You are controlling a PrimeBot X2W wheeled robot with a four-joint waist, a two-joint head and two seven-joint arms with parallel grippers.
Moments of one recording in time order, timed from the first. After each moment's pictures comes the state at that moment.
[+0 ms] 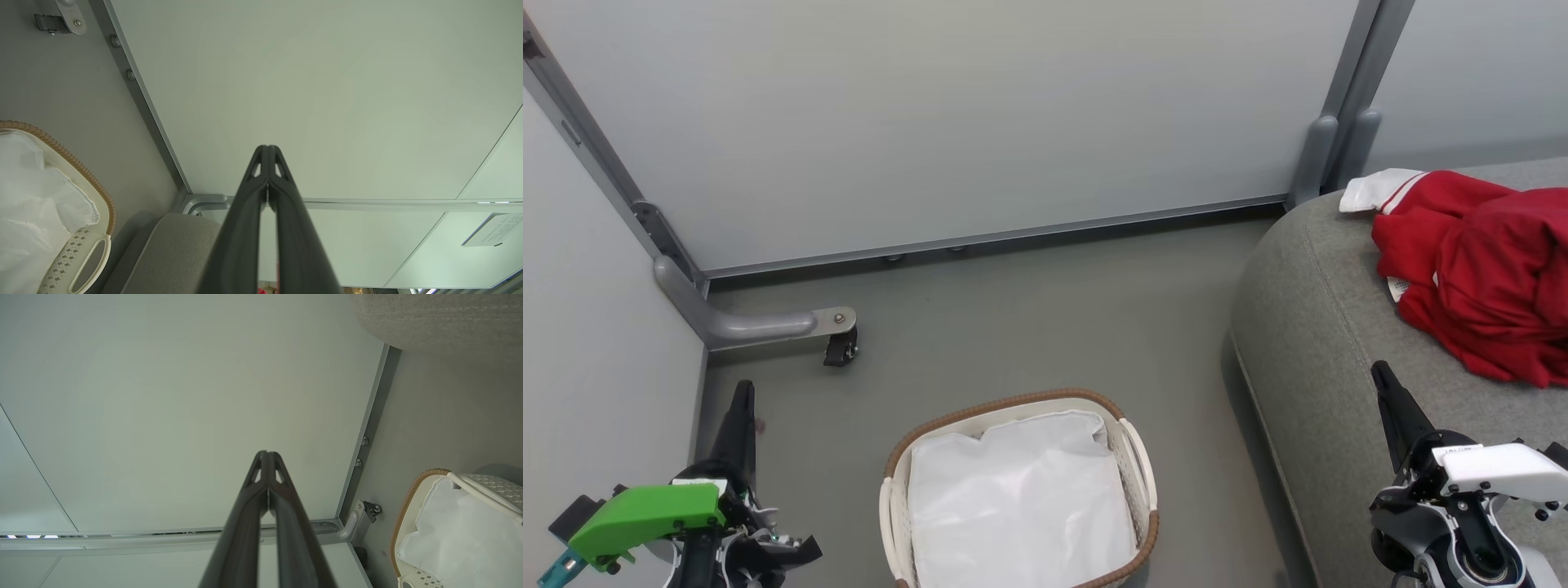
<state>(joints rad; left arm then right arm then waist) -0.10 0.05 0.11 0.24 -1.61 -0.13 0.11 -0.11 -0.05 -0.11 0.24 1.61 0.13 0.12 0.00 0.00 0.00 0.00</state>
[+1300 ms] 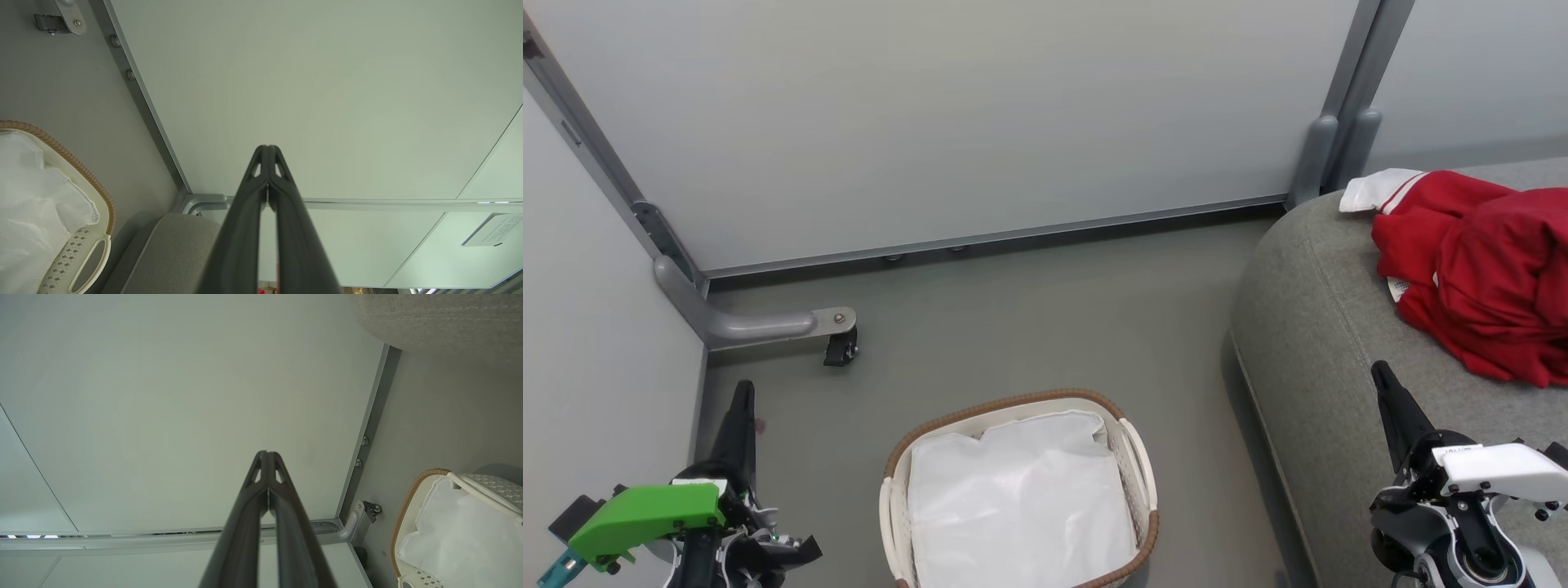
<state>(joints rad) -0.10 0.05 0.11 0.24 -1.61 -0.13 0.11 -0.11 -0.05 -0.11 0.24 1.61 0.13 0.12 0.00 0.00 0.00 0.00</state>
